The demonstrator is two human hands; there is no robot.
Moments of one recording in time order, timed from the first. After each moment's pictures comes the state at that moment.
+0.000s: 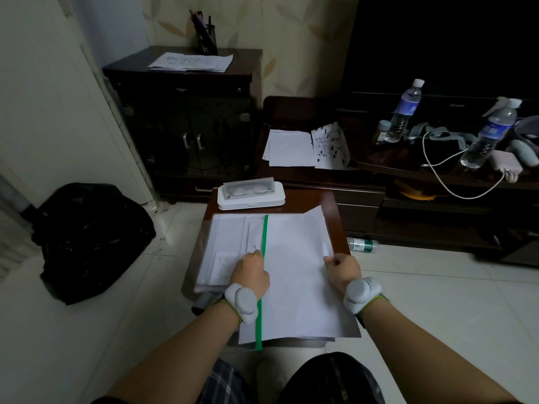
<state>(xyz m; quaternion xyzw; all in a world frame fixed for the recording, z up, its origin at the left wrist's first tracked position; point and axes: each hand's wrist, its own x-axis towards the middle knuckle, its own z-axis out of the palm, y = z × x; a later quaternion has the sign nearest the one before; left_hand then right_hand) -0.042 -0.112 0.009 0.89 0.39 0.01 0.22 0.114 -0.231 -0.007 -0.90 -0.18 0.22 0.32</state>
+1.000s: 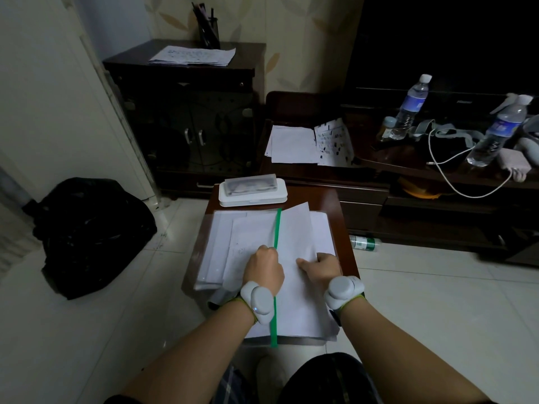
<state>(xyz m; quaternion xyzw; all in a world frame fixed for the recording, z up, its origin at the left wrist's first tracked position) -0.022 -0.131 0.025 0.88 0.41 0.03 0.21 0.083 -0.200 -0.007 -0.85 -0.13 0.30 0.42</state>
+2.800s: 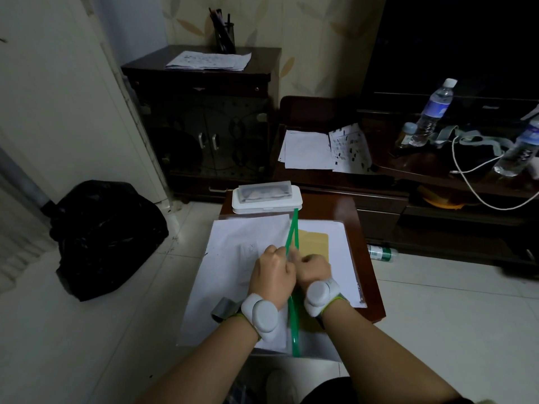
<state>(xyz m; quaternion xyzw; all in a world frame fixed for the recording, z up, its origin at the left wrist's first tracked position) -0.033 -0.117 0.033 0.87 0.38 0.19 0.24 0.058 -0.145 -0.011 -0.88 -0.16 0.28 0.35</state>
